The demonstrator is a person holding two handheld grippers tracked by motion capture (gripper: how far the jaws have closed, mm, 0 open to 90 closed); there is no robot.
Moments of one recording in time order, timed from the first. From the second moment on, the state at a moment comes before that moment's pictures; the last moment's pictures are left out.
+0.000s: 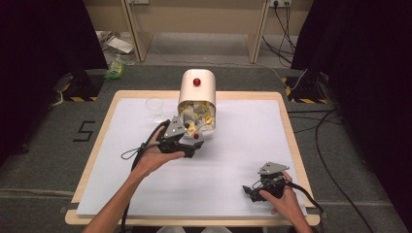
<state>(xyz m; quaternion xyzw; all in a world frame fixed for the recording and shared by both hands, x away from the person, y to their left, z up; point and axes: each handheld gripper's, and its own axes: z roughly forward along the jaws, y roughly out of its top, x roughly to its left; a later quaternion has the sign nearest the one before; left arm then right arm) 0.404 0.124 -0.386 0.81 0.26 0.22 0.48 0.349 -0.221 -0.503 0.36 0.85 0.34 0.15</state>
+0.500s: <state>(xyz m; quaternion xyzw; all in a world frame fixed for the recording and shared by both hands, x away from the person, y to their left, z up) 0.389 0.124 -0.393 0.81 0.27 0.21 0.48 0.349 -0.221 -0.503 0.36 0.85 0.34 0.15</state>
